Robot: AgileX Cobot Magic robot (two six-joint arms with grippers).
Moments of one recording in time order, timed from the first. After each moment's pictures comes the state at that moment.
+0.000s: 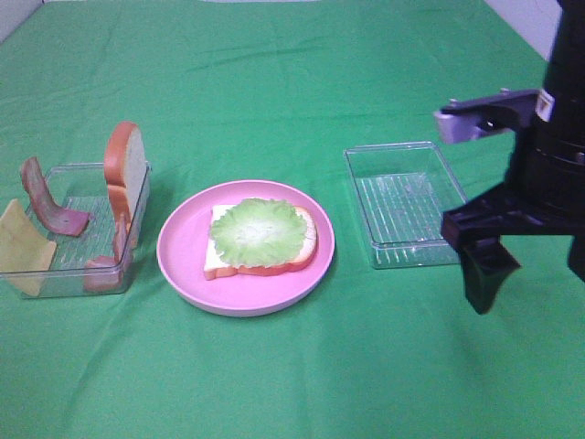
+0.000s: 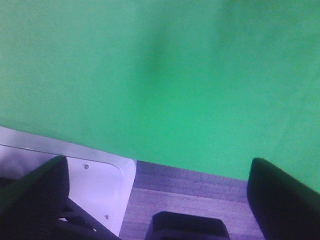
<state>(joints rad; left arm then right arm) -0.01 -0.01 -0.52 -0.01 1.08 0.02 0.44 1.52 -1.02 -0.06 1.22 0.23</state>
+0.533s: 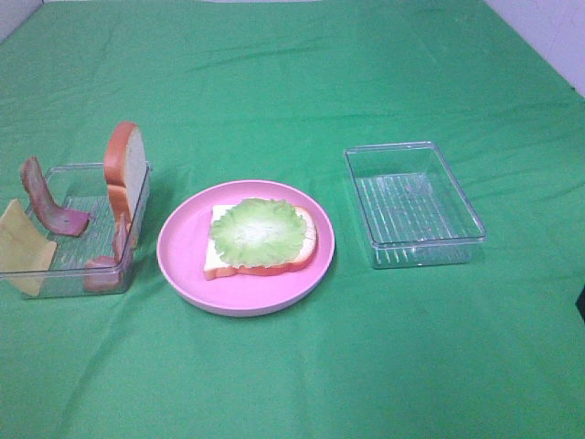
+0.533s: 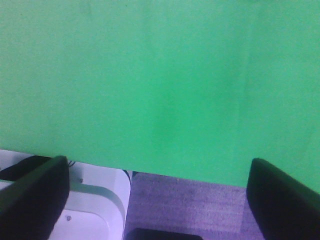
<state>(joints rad) -0.01 -0.01 -0.52 -0.01 1.08 0.02 0.34 1.00 -0.73 -0.14 1.09 0.23</state>
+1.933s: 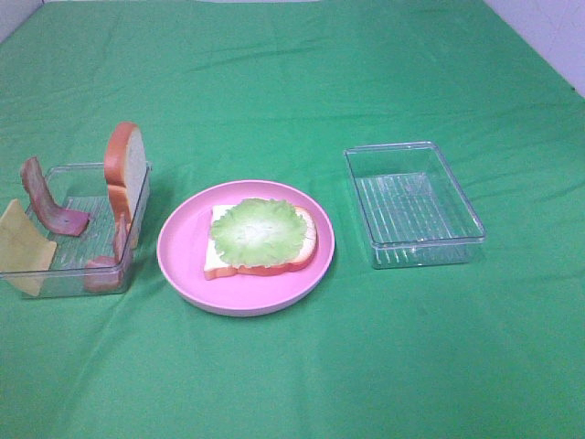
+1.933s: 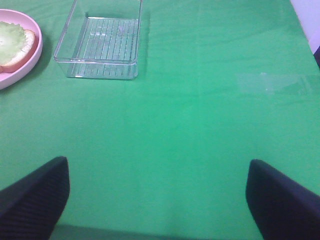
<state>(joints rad) -0.01 -0.01 -0.52 -0.01 1.08 0.02 0.06 0.00 -0.46 -0.04 1.10 -0.02</state>
